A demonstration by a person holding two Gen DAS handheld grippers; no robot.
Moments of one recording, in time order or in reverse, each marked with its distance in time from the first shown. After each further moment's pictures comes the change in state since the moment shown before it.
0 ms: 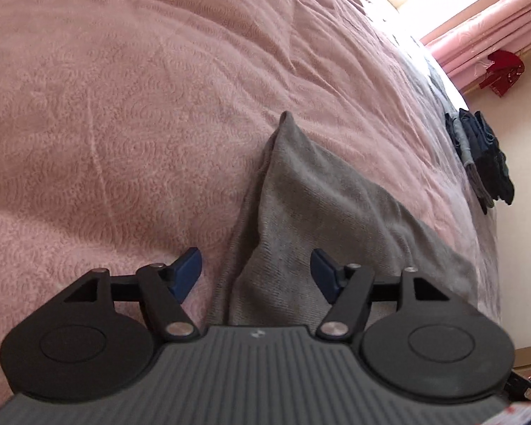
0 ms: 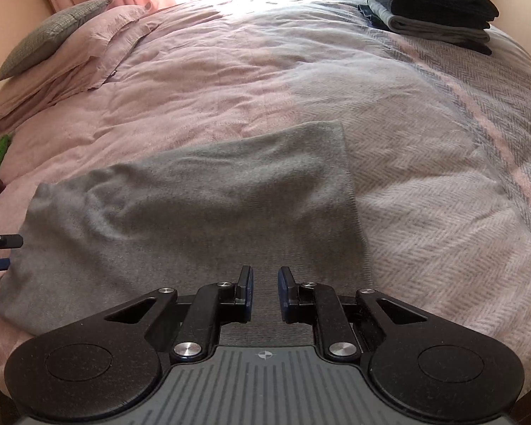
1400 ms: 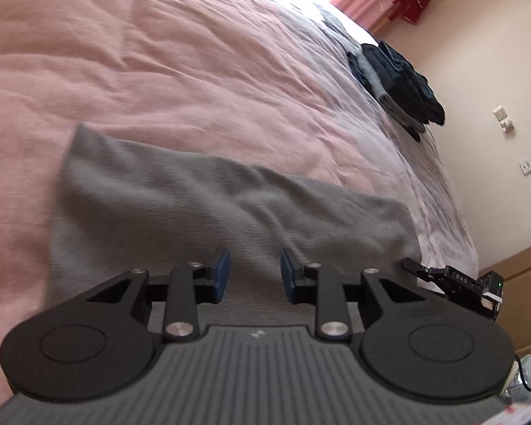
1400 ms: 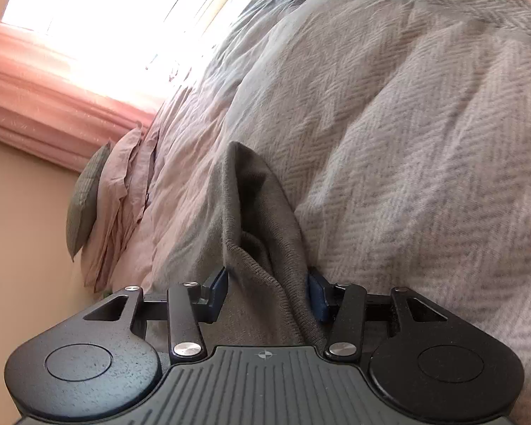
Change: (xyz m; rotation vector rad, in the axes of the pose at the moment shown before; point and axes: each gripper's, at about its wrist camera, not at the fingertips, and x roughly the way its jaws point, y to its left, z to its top) left arm 0.029 -0.131 -0.022 0.337 0.082 -0.157; right arm 0.053 -0.173 -0.005 0.601 -0.081 0.521
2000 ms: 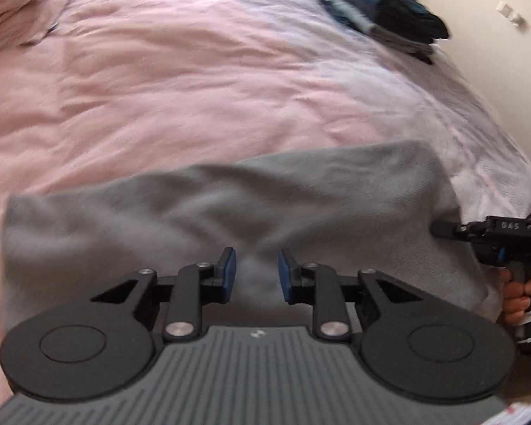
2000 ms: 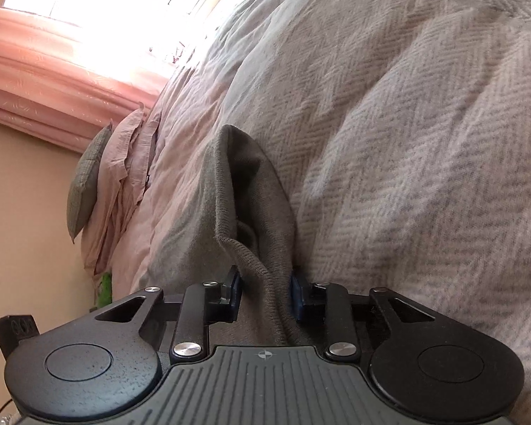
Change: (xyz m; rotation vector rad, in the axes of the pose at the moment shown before) left arm 0.045 -0.067 -0.012 0.272 0.052 0.271; right arm 0.009 -0.010 0.003 0.010 0.054 0.000
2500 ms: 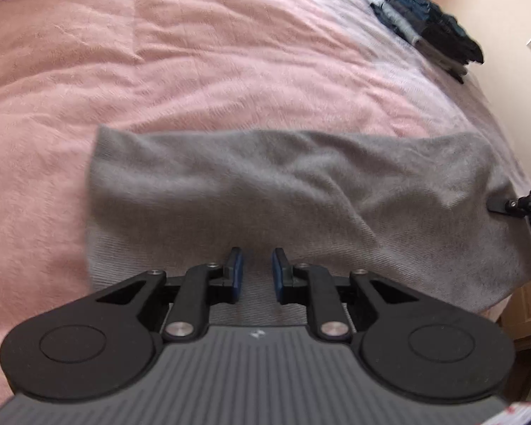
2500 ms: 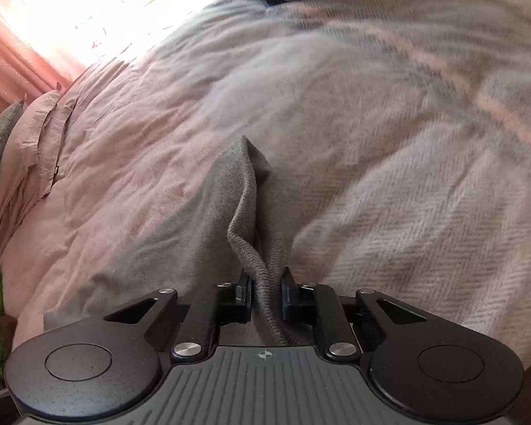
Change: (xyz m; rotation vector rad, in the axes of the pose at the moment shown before) left arm -0.022 0.090 -0.024 -0.128 0.022 -0.063; right arm 0.014 0.183 -0.032 -0.237 -0.138 -0.577
